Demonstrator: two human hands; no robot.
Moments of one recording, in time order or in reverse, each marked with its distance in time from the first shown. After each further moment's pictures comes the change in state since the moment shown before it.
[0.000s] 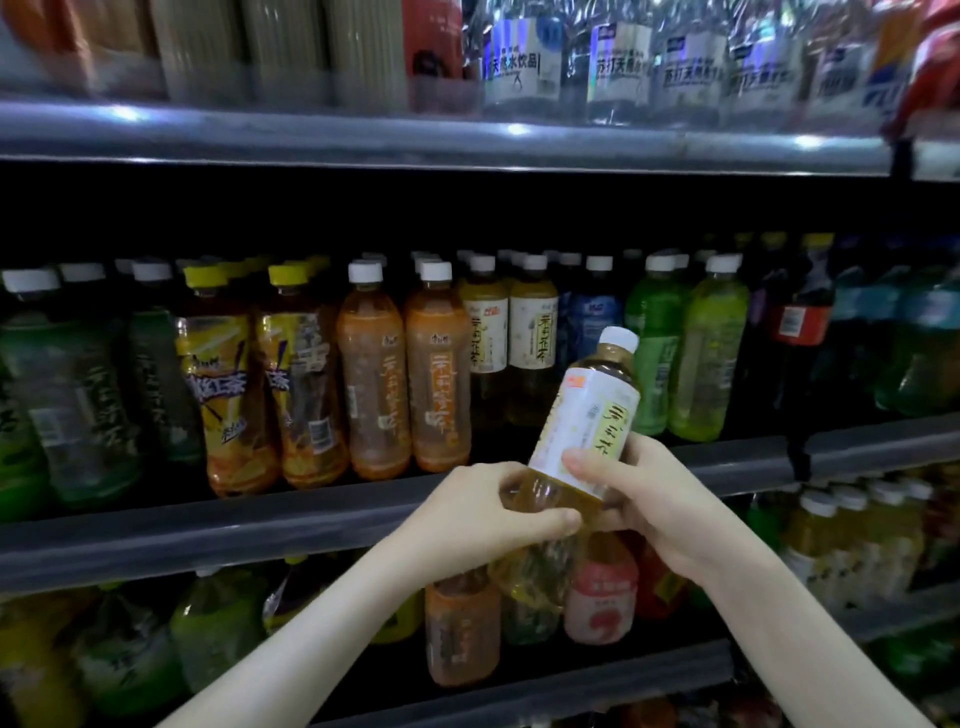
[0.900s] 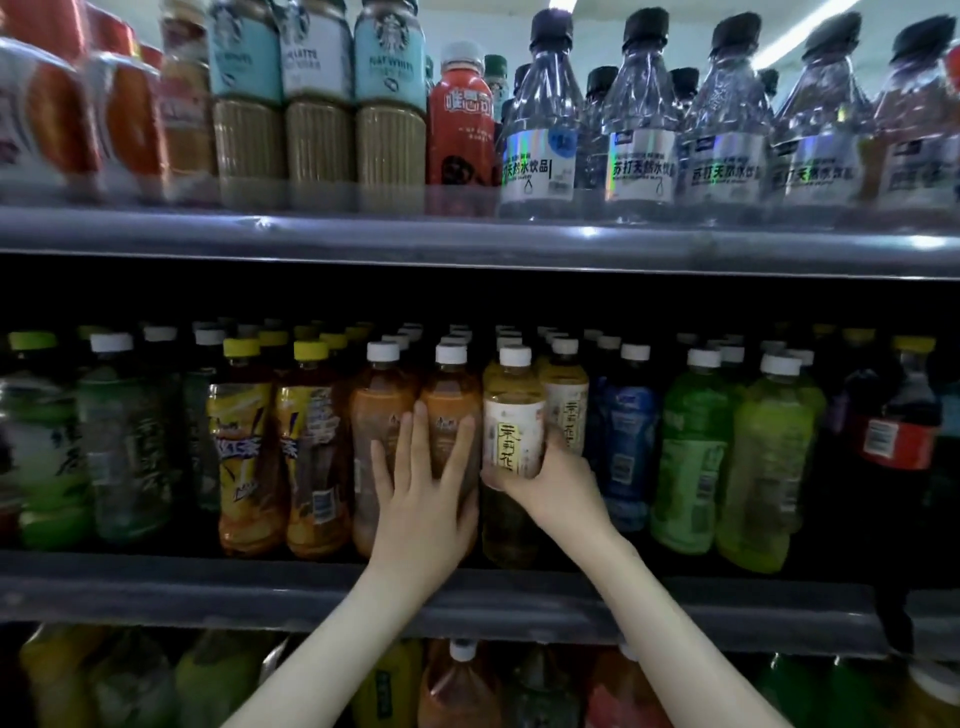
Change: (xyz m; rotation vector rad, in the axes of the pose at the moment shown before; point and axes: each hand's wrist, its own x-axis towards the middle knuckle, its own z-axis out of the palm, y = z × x) left_hand 0.081 -0.069 -0.016 0.966 0.901 0.081; right_hand 0.134 -0.007 0.021 -0.575 0.129 -0.316
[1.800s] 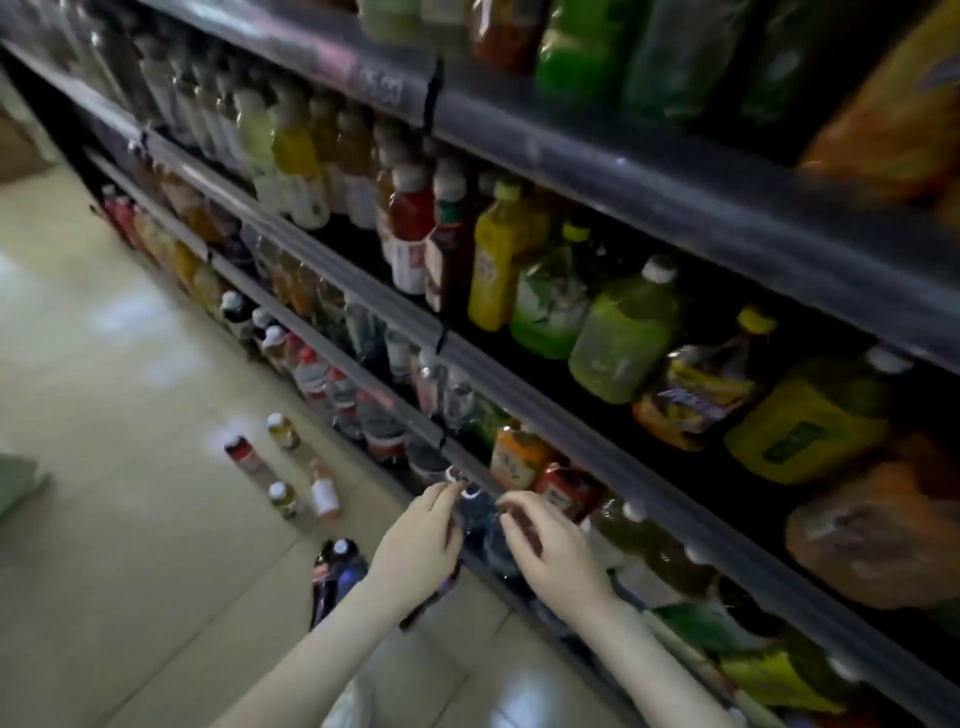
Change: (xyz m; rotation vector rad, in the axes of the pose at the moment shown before) left_hand -0.455 -0.204 -0.059 -0.249 -0.725 -0.958; right_hand -0.275 0.049 0.381 0.084 -0.922 -0.272
